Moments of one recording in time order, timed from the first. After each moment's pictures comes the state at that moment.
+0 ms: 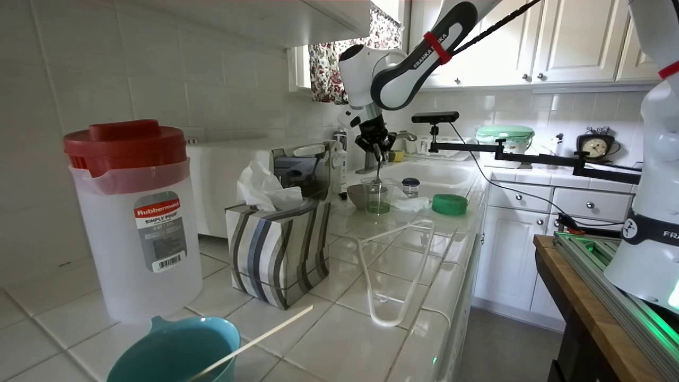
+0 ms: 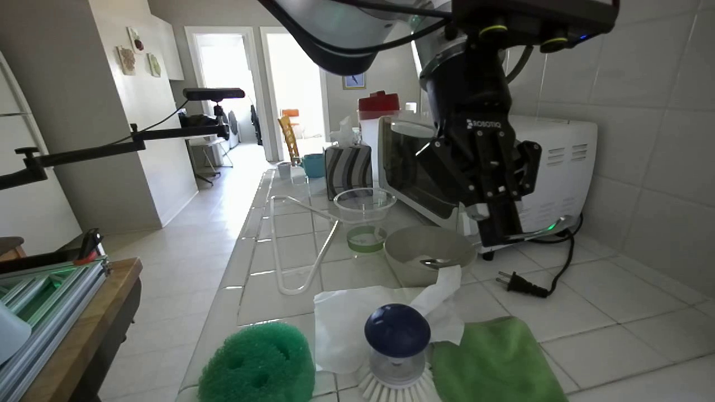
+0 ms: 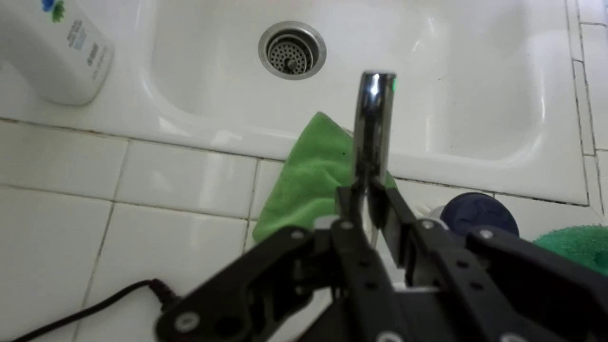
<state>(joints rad) -0.14 0.41 -0.14 -1.82 -0.71 2.14 -1.40</state>
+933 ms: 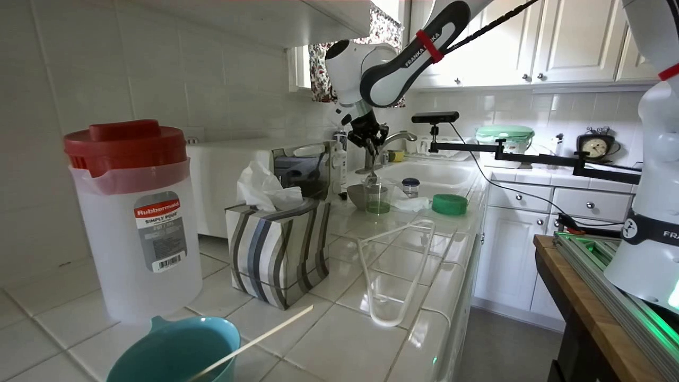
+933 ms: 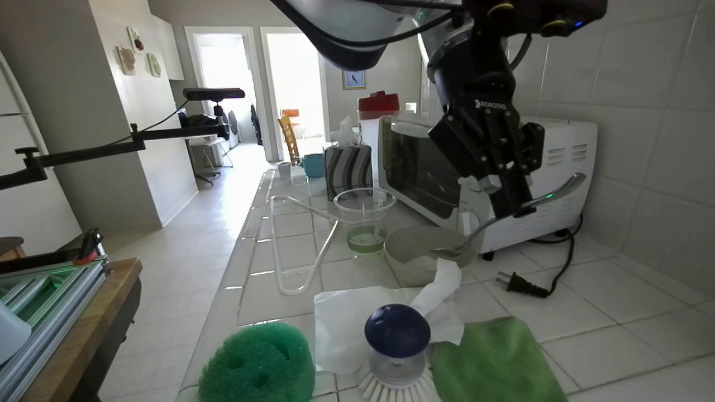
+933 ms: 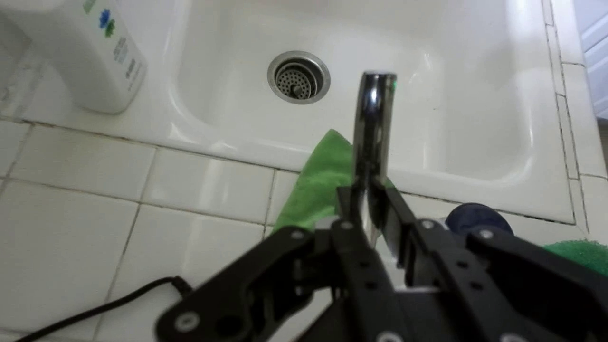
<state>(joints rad) -0.10 0.45 -0.13 -1.73 -0.77 2.04 -1.40</state>
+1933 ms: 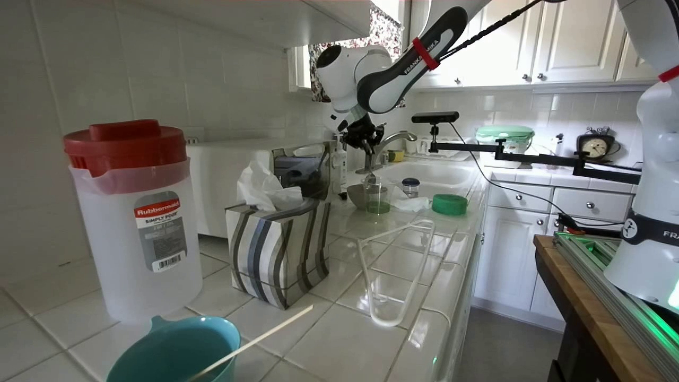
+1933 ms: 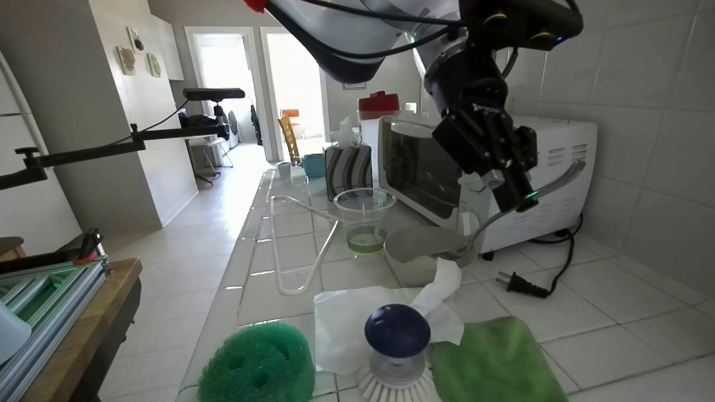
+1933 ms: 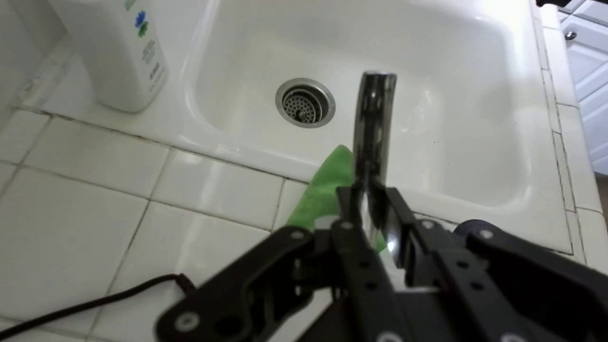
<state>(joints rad) -0.07 0.49 -0.11 -1.70 -0.88 2.00 -1.38</state>
